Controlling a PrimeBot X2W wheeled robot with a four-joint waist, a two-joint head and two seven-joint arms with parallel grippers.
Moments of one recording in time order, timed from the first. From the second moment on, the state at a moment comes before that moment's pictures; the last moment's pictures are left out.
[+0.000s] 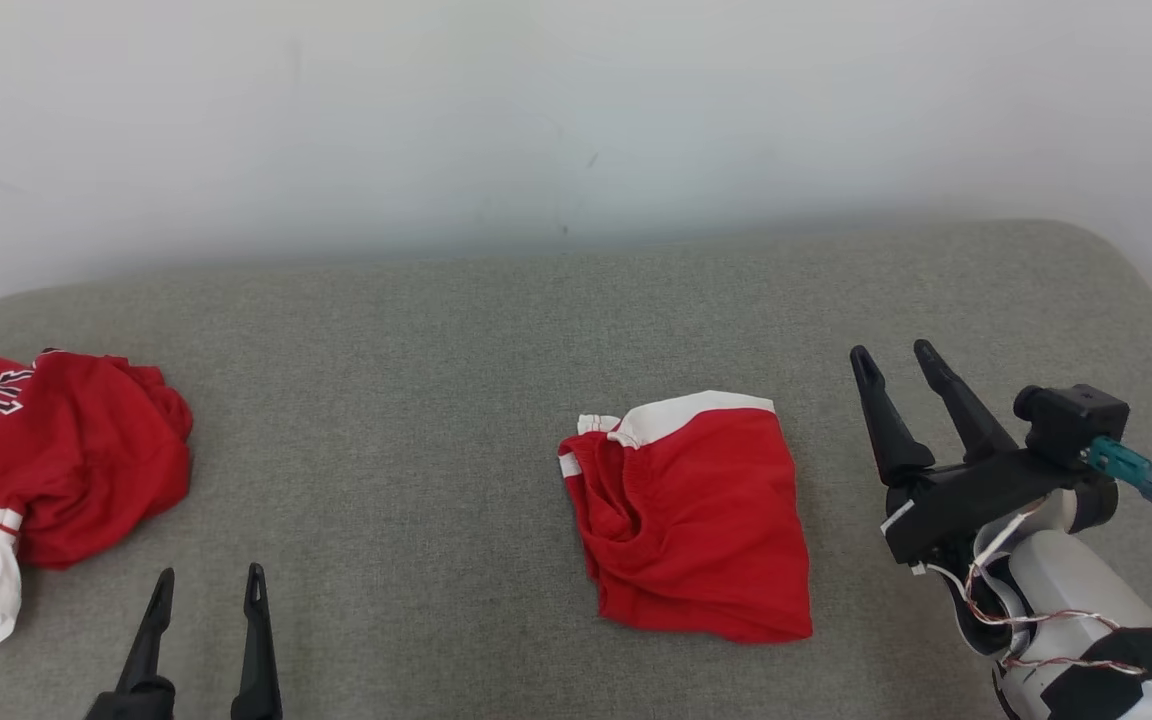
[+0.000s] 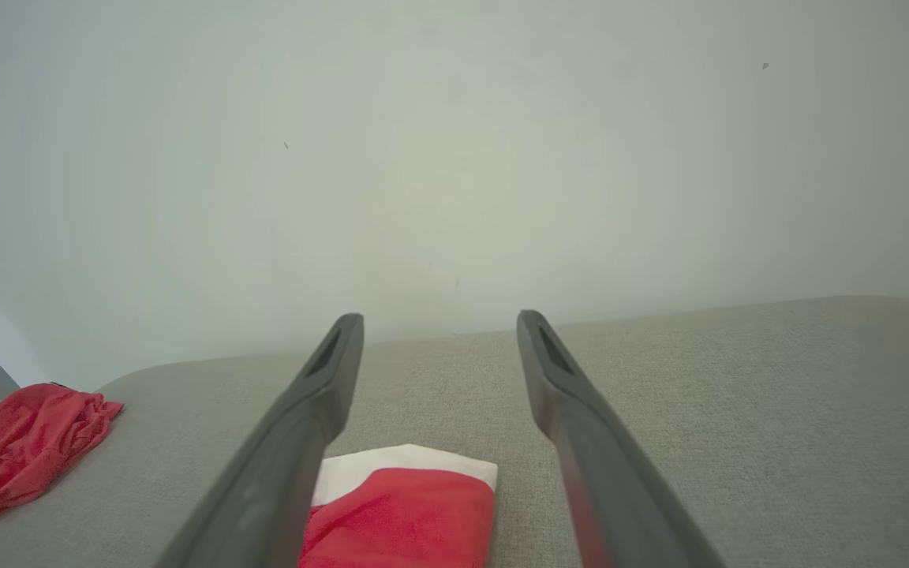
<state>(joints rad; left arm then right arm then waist) 0.02 0.07 0.08 0.14 -0.05 -0.09 -0.26 -0.53 -0.39 0.43 0.58 0.76 0.13 -0.25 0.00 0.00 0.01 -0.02</state>
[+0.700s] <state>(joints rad) 0.02 0.07 0.08 0.13 -0.04 -0.07 -0.26 -0.09 -0.18 0.02 0.15 0.28 0.13 -0.26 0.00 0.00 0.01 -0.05</state>
